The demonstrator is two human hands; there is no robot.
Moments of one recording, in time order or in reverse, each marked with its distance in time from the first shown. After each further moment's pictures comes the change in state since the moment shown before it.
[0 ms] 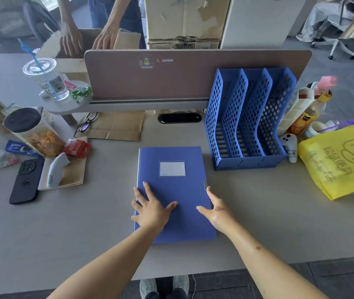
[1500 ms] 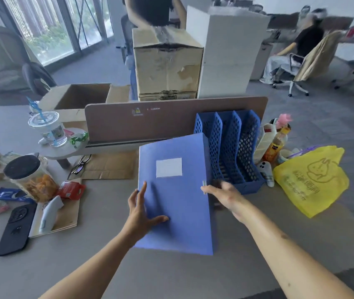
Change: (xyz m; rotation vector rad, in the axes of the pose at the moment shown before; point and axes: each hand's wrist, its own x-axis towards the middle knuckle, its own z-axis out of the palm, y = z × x) left_hand 0.019 0.003 -0.086 -0.547 -0.095 0.678; right_hand -0.071 -0.112 -0.096 0.264 0.101 -0.193
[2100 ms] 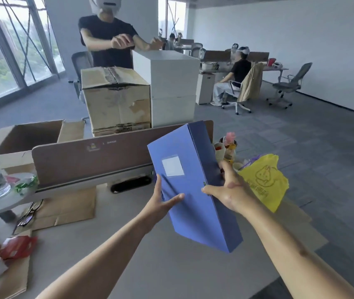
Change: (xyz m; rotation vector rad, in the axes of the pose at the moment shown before) left_hand 0.065 0.146 0.077 -0.315 -0.476 0.101; right_hand -0.075 -0.051 -0.092 -0.369 0.493 -0.165
